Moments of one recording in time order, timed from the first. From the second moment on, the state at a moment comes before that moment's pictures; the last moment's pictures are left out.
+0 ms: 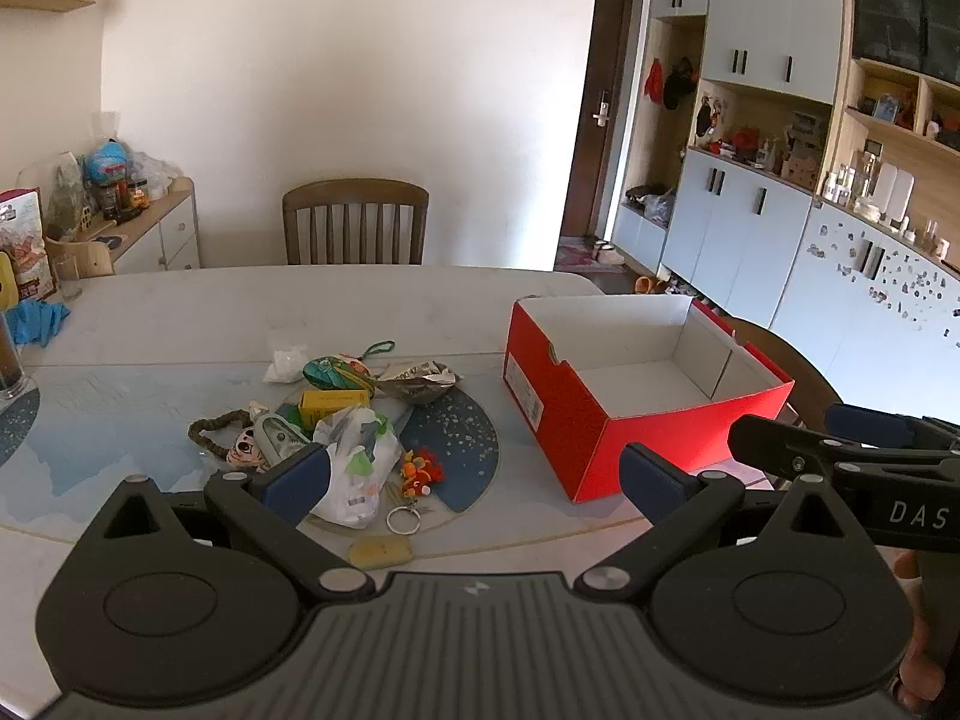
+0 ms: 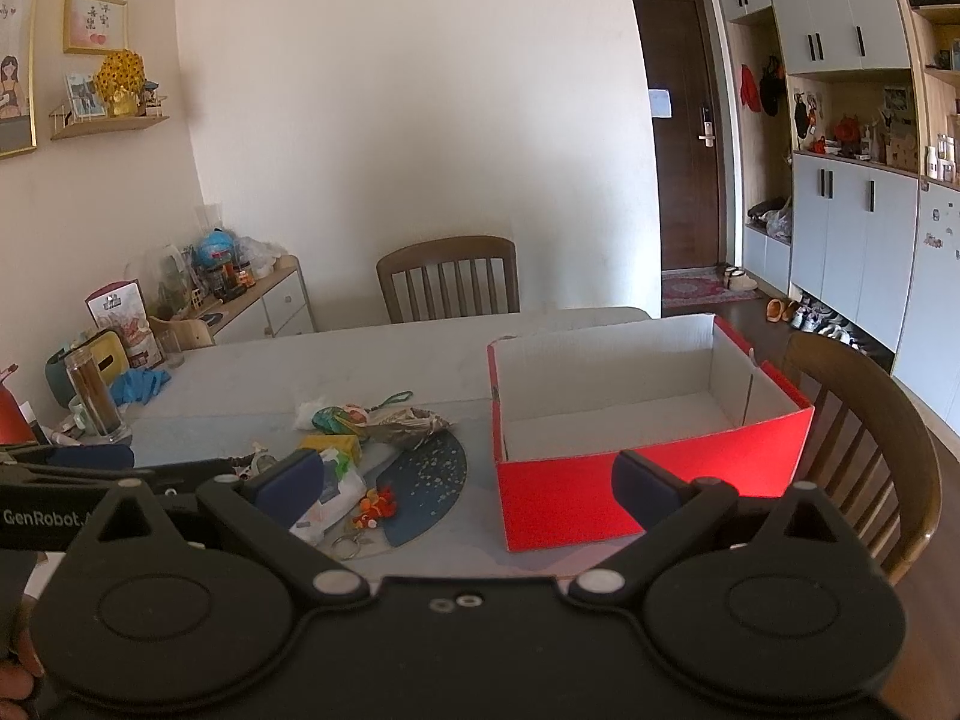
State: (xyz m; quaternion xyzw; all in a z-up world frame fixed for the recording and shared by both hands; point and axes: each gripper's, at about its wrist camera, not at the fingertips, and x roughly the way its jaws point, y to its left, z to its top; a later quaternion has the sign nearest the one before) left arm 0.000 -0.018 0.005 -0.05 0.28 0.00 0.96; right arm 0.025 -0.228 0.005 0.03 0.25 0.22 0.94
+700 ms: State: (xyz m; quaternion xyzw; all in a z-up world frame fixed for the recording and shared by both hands) left arm 0.007 -0.010 -0.001 -0.05 0.29 0.02 0.96; right arm 0.039 -0.219 -0.009 0.03 0.26 0.23 0.94
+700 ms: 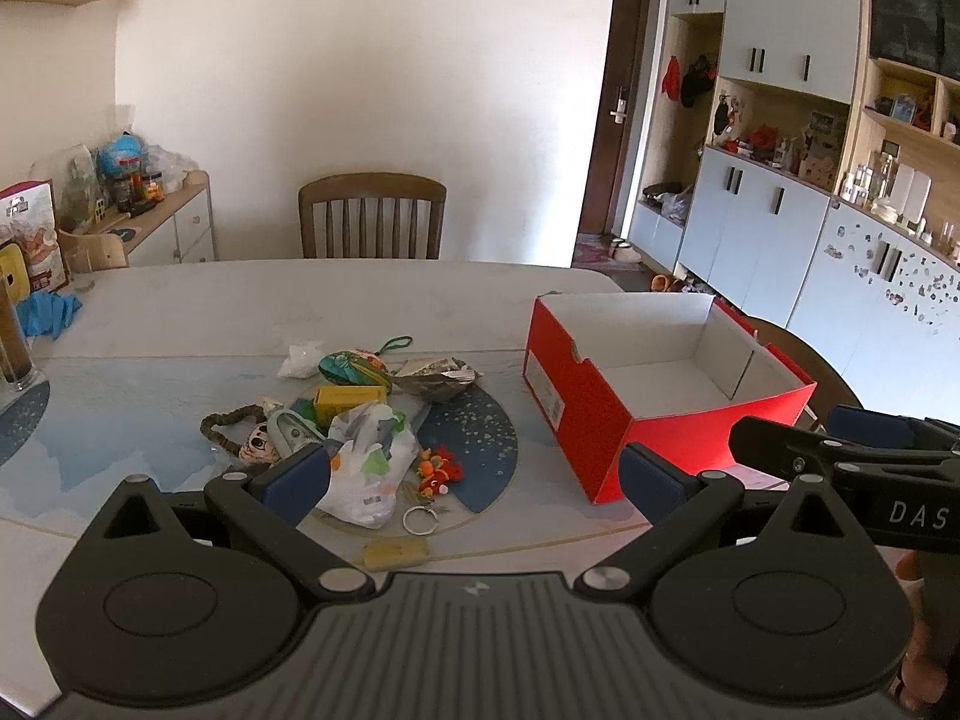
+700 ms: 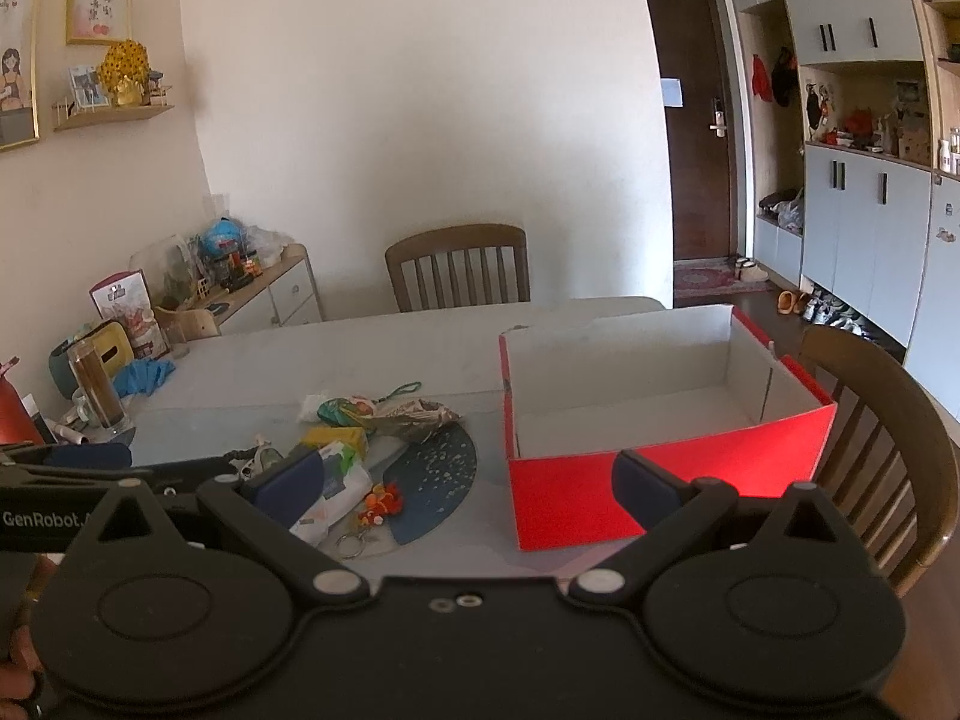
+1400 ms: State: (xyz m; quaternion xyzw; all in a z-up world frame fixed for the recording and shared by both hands) left arm 0.100 0.077 -0.041 -0.03 0.32 0.01 0.95; right arm 0.100 -0.142 -0.052 -0.01 0.34 0.22 0.91
